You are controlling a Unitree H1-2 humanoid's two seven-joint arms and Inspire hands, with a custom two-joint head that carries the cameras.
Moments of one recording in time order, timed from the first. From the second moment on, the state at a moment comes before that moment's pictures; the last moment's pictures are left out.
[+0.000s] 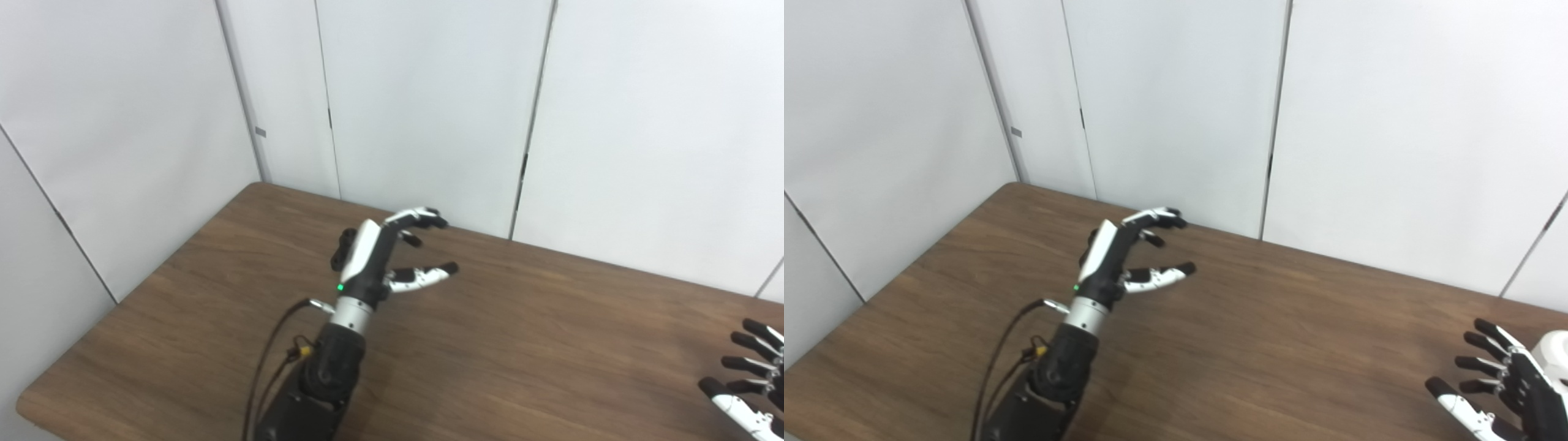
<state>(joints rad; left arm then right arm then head) -0.25 0.21 0.06 0.04 0.39 -0.15 0.16 -0.15 -0.22 -0.05 -0.03 -0.14 -0.04 0.01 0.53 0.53</state>
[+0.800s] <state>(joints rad) -0.28 0.31 0.17 0.07 0.65 0.10 0.38 -0.16 -0.24 -0.04 -0.02 -0.14 -0.04 0.05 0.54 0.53</state>
